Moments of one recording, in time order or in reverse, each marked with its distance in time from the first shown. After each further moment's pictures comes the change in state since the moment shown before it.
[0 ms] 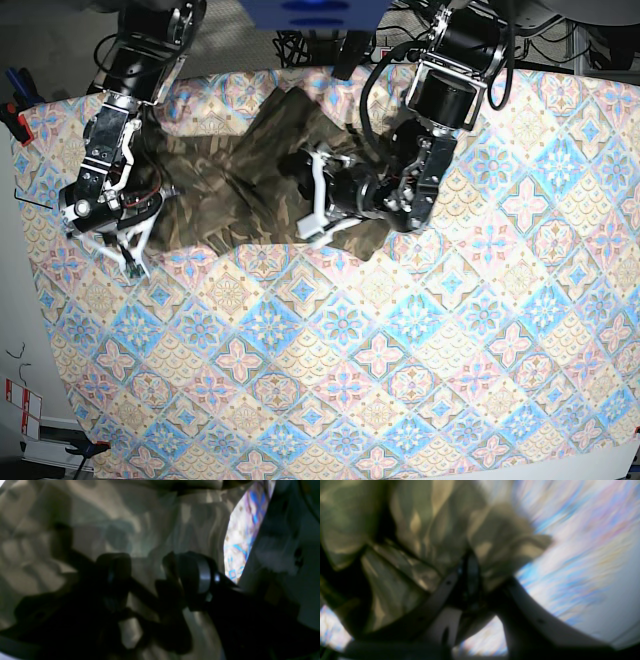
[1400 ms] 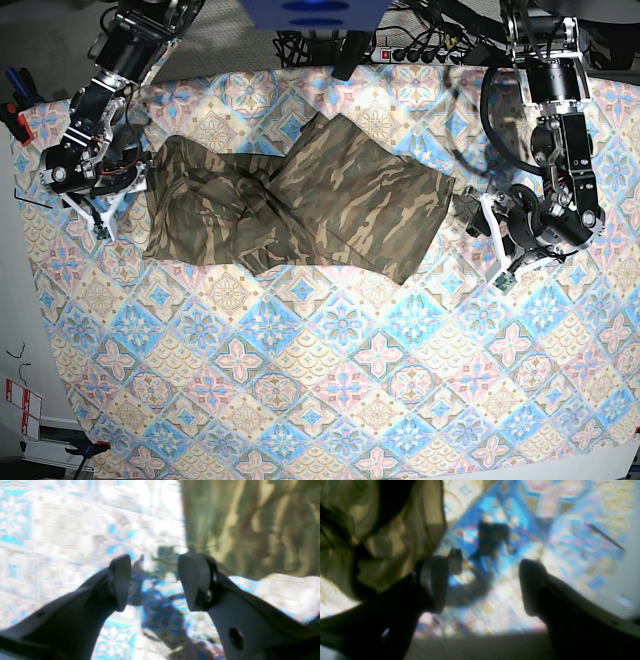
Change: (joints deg) left arm 7.1 -17.2 -26.3 31.5 8.8 0.9 13.0; right arm -3.0 -1.2 14.5 -6.6 0.2 0.1 2.9
